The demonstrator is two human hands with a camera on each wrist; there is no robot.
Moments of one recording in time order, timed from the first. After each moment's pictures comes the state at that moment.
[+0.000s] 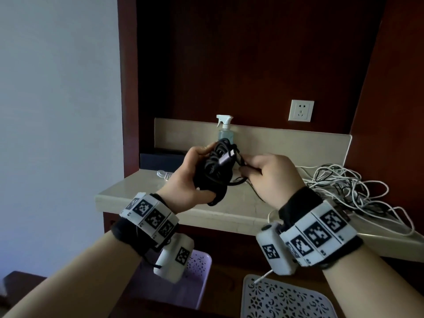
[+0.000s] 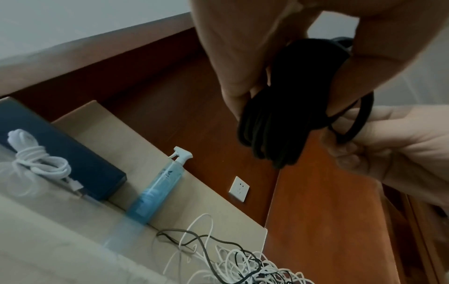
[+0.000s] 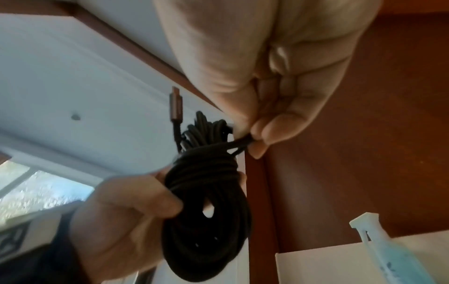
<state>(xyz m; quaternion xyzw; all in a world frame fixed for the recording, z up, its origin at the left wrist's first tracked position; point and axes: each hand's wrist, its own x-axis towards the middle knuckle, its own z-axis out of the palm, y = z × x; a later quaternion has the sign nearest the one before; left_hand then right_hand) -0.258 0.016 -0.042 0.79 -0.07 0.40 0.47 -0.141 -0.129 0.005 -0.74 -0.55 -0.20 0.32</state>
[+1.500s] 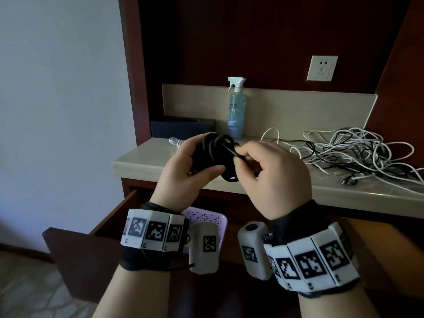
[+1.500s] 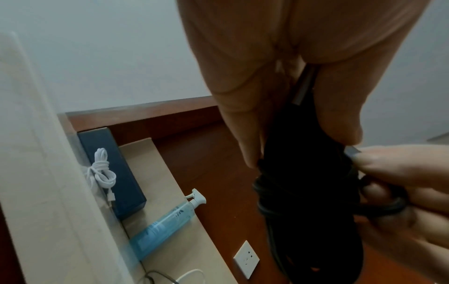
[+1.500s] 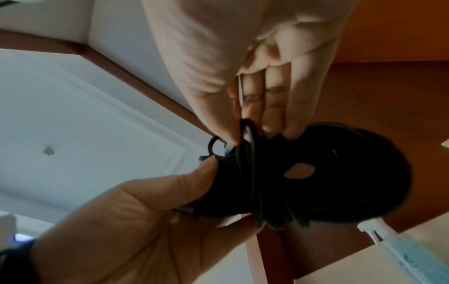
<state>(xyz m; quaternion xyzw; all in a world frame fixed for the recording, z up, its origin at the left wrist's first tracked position) -0.300 -0.011 -0.083 0.73 0.01 0.48 0.49 -0.201 -0.132 -0.055 -0.63 -0.53 -0.36 0.44</state>
